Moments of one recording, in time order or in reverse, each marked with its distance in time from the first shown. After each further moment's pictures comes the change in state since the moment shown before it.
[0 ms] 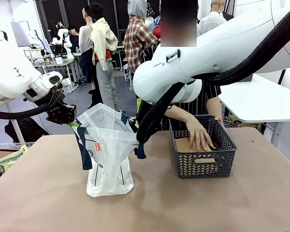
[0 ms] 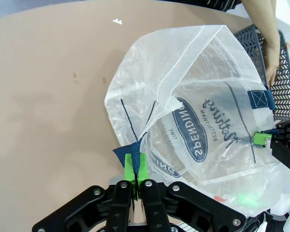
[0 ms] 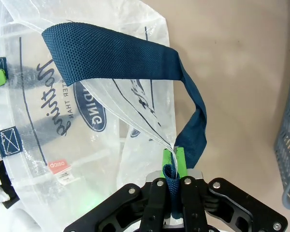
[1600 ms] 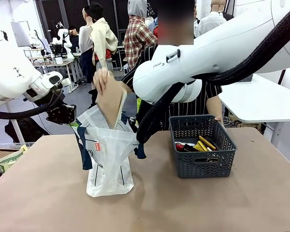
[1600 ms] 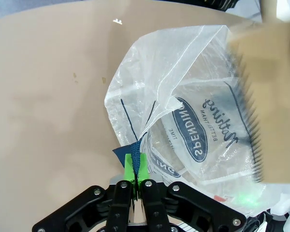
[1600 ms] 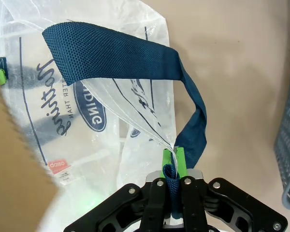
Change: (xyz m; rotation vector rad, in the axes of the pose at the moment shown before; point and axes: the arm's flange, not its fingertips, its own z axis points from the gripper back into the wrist) left arm 0.000 0.000 0.000 0.000 0.000 0.000; right arm 0.000 0.000 0.000 0.000 0.000 0.000
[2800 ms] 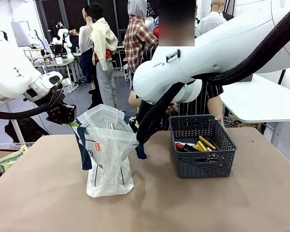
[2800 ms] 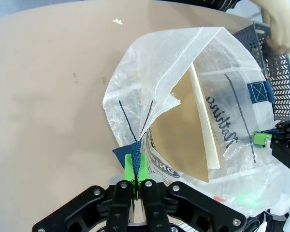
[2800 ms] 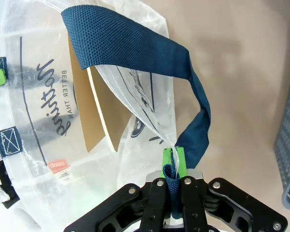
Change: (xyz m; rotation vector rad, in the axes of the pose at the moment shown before) left arm 0.000 0.000 0.000 0.000 0.000 0.000; right arm 0.000 0.000 0.000 0.000 0.000 0.000
